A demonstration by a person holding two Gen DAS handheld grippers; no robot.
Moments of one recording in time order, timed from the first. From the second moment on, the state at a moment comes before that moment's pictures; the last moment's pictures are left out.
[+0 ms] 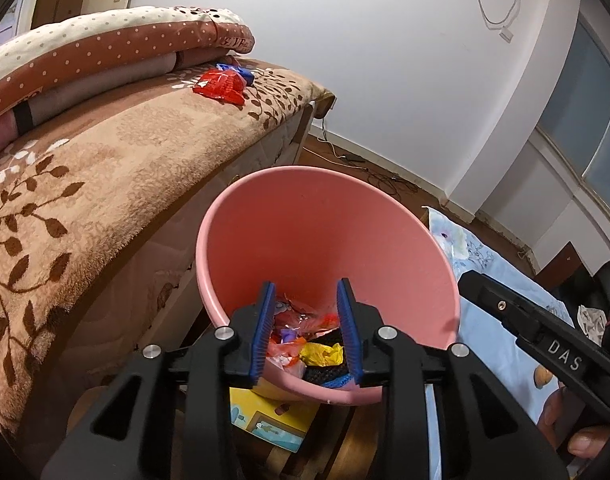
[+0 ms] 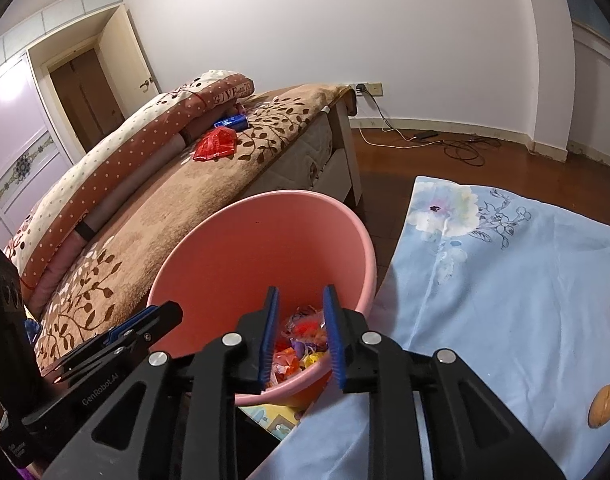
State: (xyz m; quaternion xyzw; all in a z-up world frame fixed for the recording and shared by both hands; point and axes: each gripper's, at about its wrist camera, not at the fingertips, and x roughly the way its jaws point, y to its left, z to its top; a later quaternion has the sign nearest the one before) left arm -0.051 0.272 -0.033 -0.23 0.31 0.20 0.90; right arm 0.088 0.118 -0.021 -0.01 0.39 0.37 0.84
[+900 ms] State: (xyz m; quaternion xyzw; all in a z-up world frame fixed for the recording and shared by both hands) left arm -0.043 0.242 -0.025 -0.21 0.33 0.18 0.90; right arm 0.087 -0.002 -0.019 -0.02 0.37 0.30 0.88
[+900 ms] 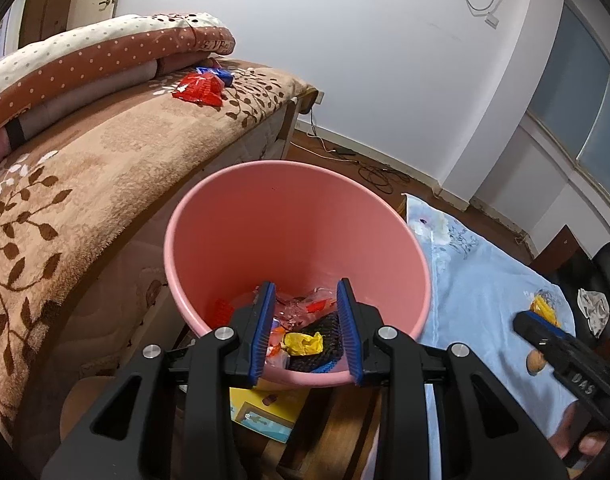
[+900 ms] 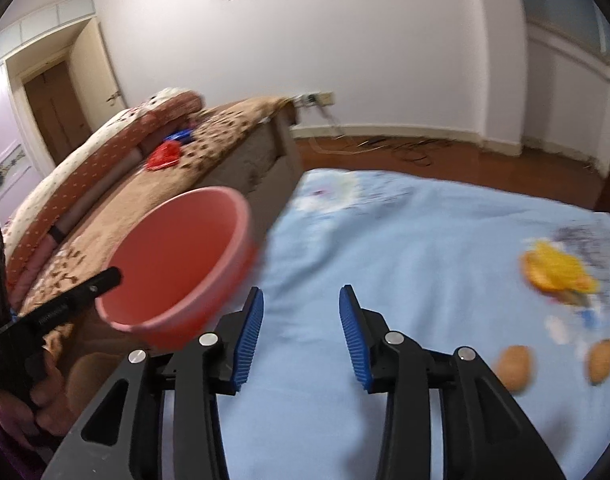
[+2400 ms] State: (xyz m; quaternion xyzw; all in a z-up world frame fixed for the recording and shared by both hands) left arm 0.049 0.111 -0.013 -0.12 0.38 0.05 0.92; right arm 0.211 -0.149 -0.075 -0.02 0.40 0.12 0.91
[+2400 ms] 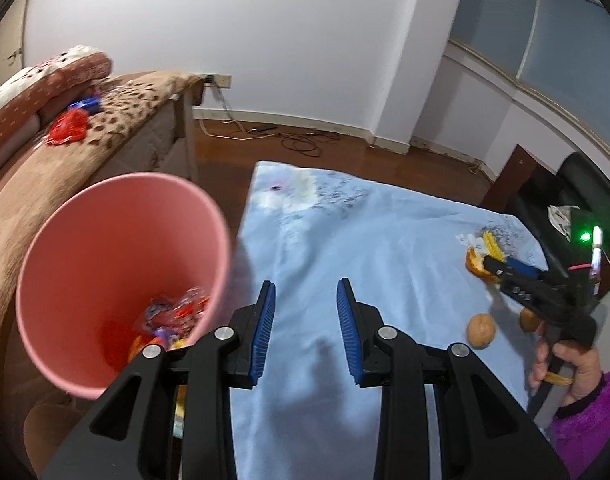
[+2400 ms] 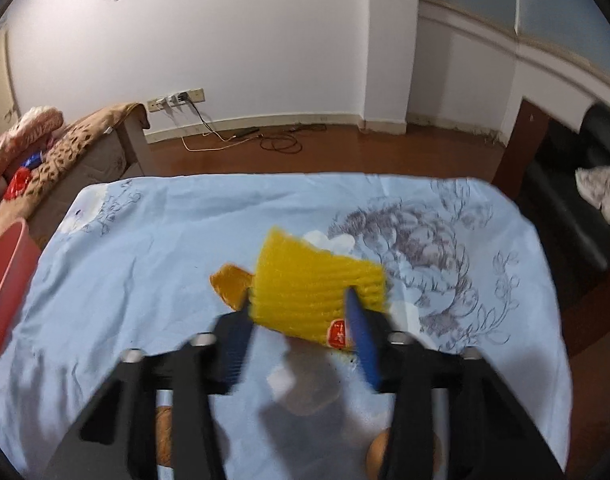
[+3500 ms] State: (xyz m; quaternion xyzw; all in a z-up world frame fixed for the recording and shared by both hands) left arm 0.198 -0.048 -0.058 -0.07 0.45 -0.12 0.88; right arm 0.216 -0.206 -0.084 0.15 0.42 0.15 0.88
